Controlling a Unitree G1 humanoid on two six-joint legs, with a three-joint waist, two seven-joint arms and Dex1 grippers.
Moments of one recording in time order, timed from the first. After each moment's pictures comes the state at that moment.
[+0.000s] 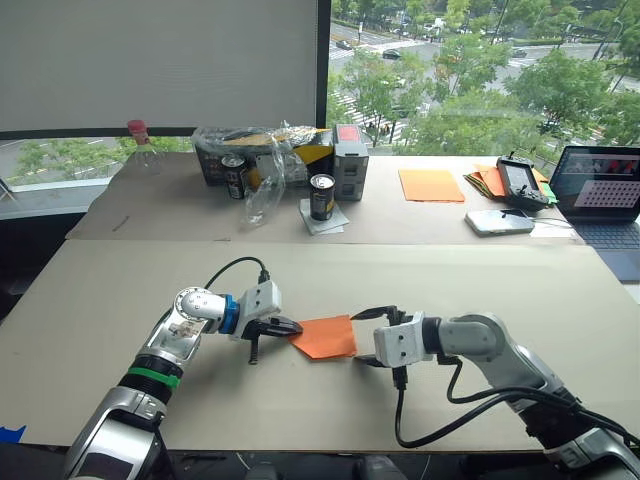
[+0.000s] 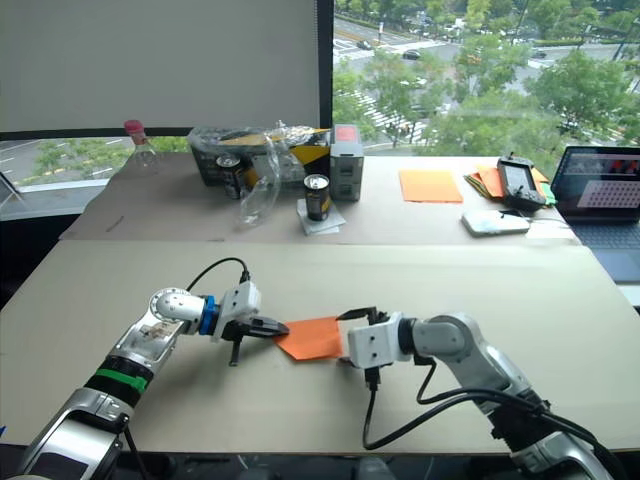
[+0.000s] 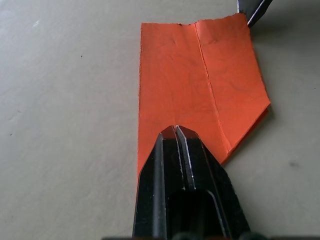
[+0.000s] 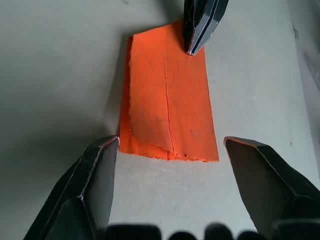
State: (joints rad) left arm -0.59 0.55 -0.28 0.43 -0.11 -0.01 -1.27; right arm -0.41 -0.67 0.37 -0.03 -0.19 -0.26 0.93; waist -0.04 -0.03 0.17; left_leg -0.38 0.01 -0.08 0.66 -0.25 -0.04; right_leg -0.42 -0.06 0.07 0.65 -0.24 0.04
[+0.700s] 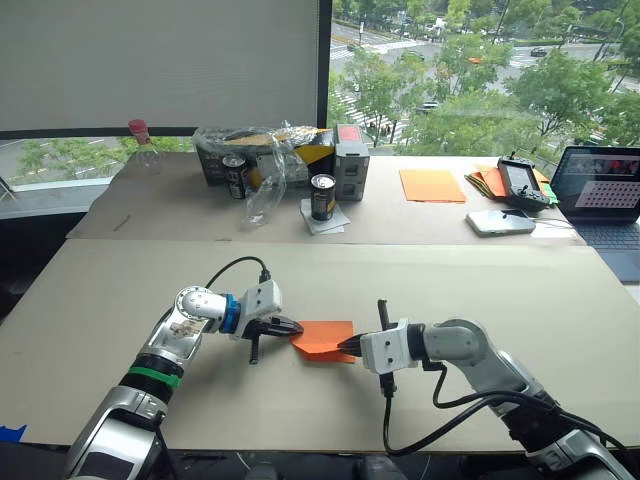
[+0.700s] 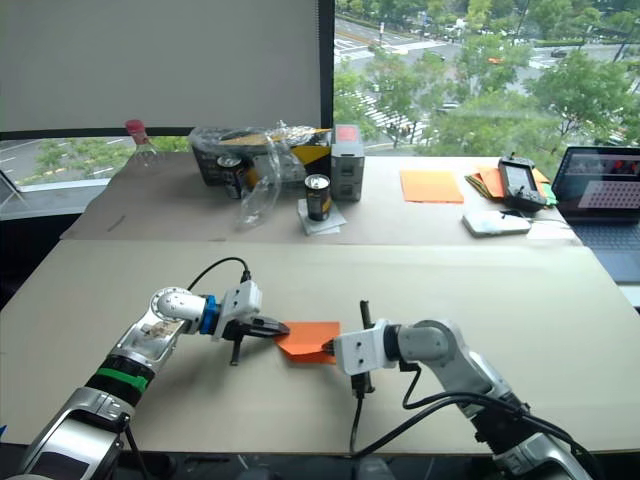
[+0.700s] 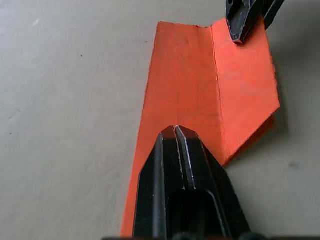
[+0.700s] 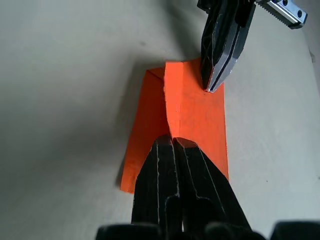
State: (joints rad) left arm -0.59 0.55 -0.28 0.41 -0.11 0.01 -1.28; right arm -0.38 -0.60 0.41 -0.08 -0.12 -0.15 1.00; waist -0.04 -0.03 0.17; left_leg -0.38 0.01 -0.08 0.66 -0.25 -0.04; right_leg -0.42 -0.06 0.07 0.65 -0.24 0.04
